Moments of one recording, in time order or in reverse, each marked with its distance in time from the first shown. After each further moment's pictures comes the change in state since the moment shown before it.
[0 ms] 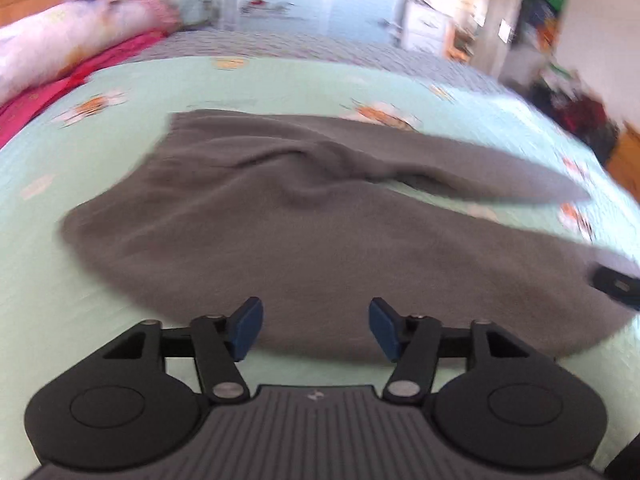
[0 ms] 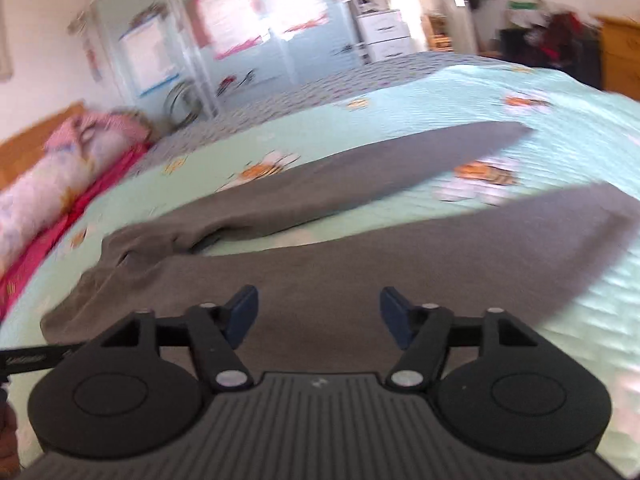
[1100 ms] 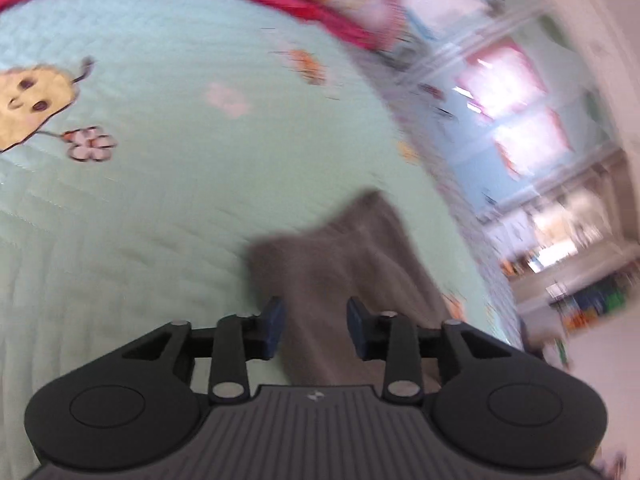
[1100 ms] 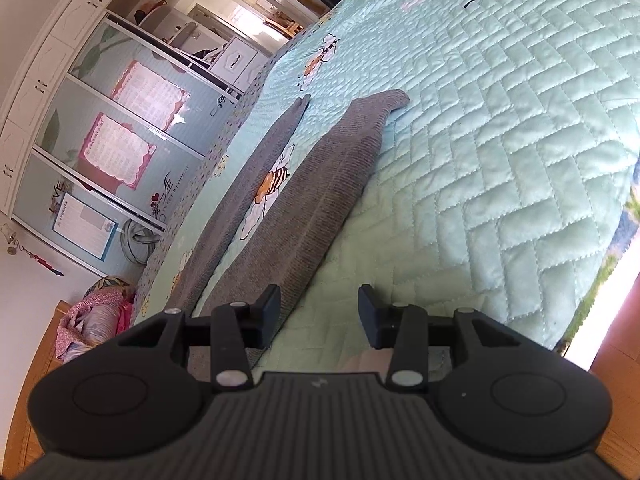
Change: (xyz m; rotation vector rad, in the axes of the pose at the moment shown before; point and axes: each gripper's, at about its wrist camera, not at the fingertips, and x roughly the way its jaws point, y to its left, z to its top) left arm -0.047 0.207 -0.021 -0.858 -0.208 -0.112; right arm -0.059 -0.238 -0.056 0.731 -0.103 0.024
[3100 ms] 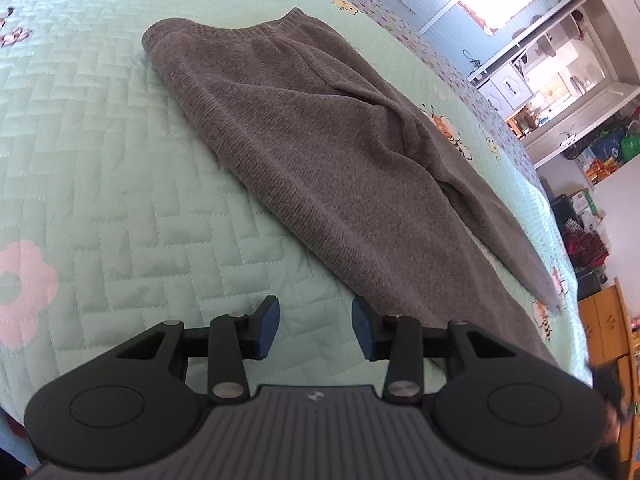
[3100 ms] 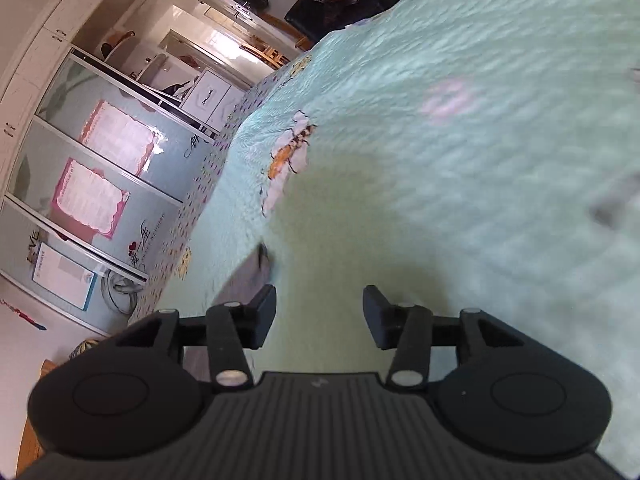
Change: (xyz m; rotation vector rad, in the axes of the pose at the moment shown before) left arm 0.019 -0.047 -0.127 0.205 0.250 0.060; right arm 0.096 -0.023 0.197 0.045 -0.050 -0.048
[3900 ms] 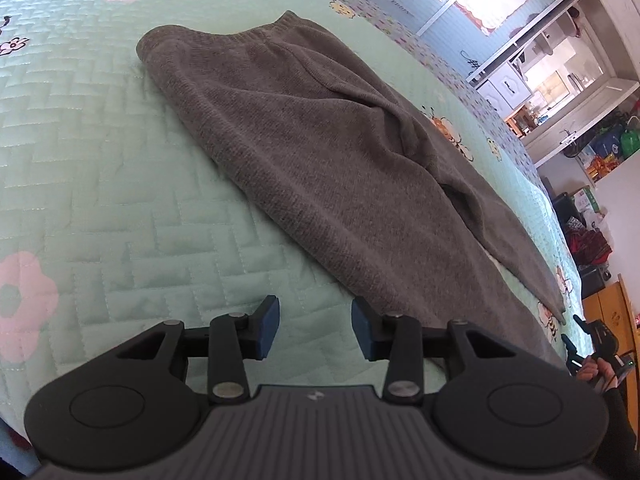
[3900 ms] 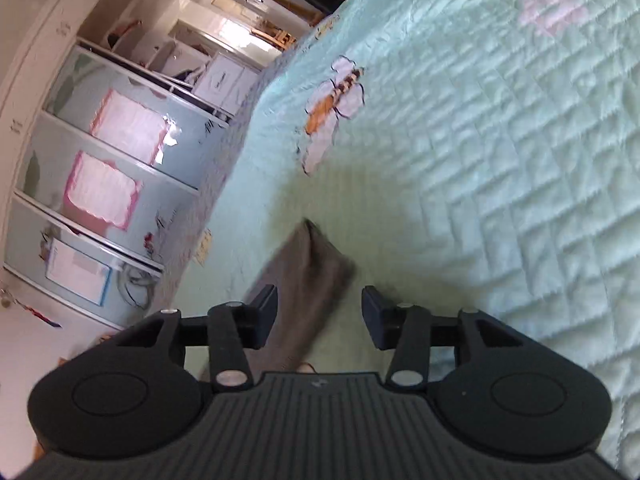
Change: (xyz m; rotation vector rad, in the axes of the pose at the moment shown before) left arm 0.004 -0.004 0.002 0.041 -0.016 0.020; right arm 0.133 0.053 -0.008 0.023 0.033 0.055
